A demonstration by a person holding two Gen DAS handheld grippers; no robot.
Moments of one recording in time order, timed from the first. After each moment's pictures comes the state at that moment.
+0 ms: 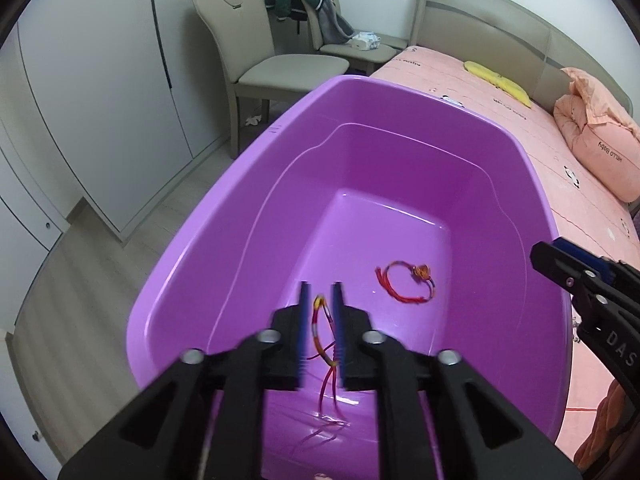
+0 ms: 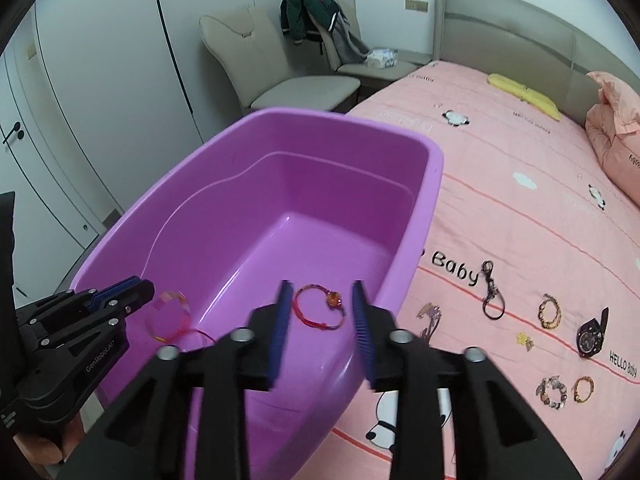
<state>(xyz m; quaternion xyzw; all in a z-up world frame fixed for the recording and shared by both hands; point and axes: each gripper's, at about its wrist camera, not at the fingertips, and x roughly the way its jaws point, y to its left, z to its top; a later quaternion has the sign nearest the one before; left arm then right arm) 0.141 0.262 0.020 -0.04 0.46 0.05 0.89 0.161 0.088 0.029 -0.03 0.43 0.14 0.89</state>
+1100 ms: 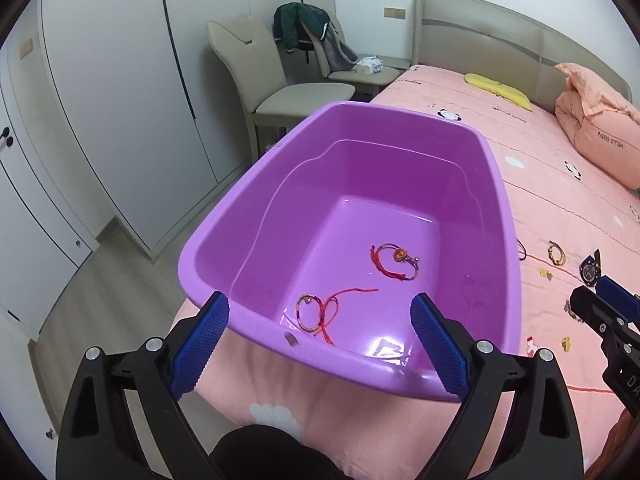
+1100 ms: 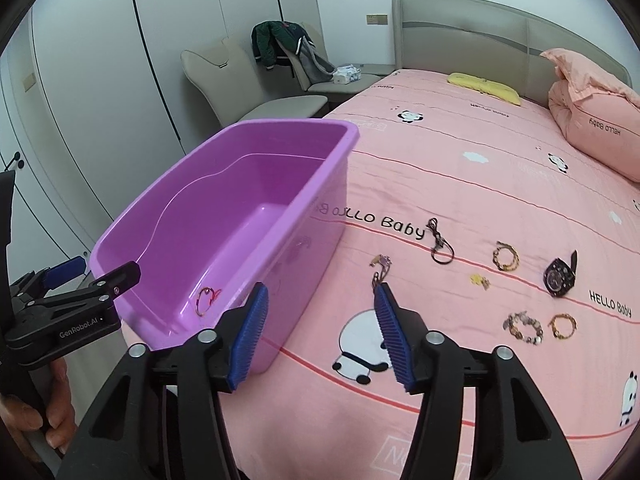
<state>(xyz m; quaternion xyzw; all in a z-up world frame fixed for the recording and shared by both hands) 0.058 0.214 0.048 0.00 0.41 0.08 0.91 0.057 0.003 0.034 0.03 0.40 0.11 0.91</state>
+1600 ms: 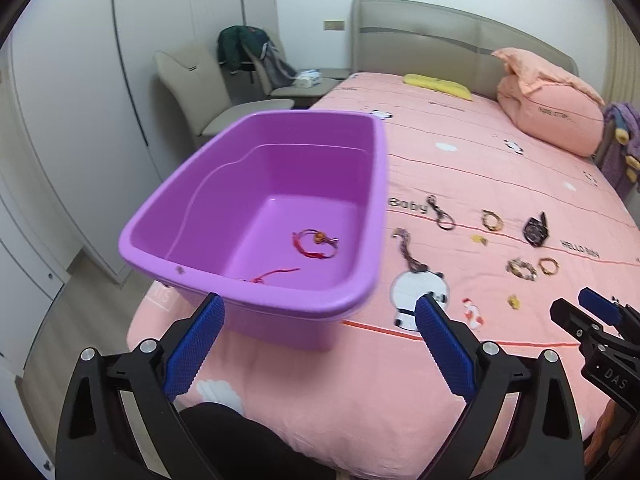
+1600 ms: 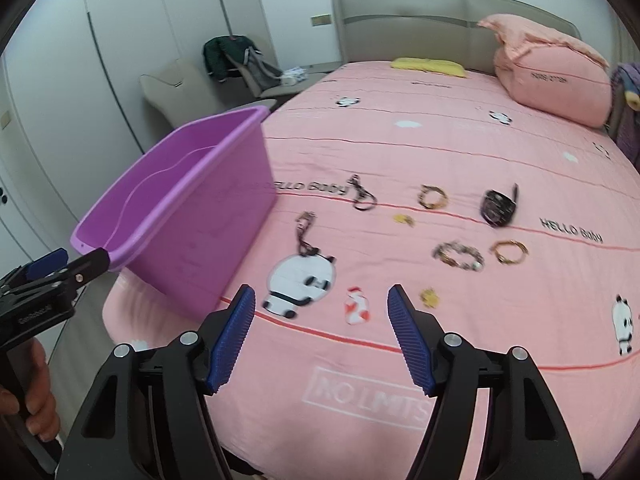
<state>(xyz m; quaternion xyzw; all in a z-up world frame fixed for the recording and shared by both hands) 0.000 0.134 0.047 0.03 0.38 -0.01 0.92 -0.026 -0.095 0.004 0.08 0.39 0.04 0.91</state>
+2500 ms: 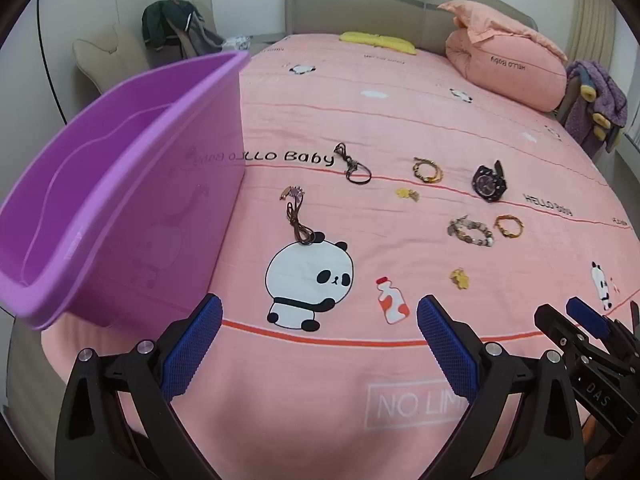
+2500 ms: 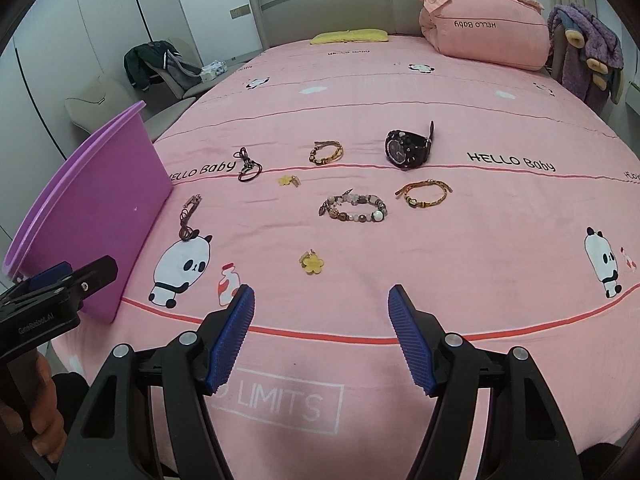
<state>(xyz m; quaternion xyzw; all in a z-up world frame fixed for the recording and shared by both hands) 0.052 0.016 -0.043 0.04 0.44 -0.10 0.89 -0.022 -0.195 -0.071 0.13 0.42 -0.06 0.90</state>
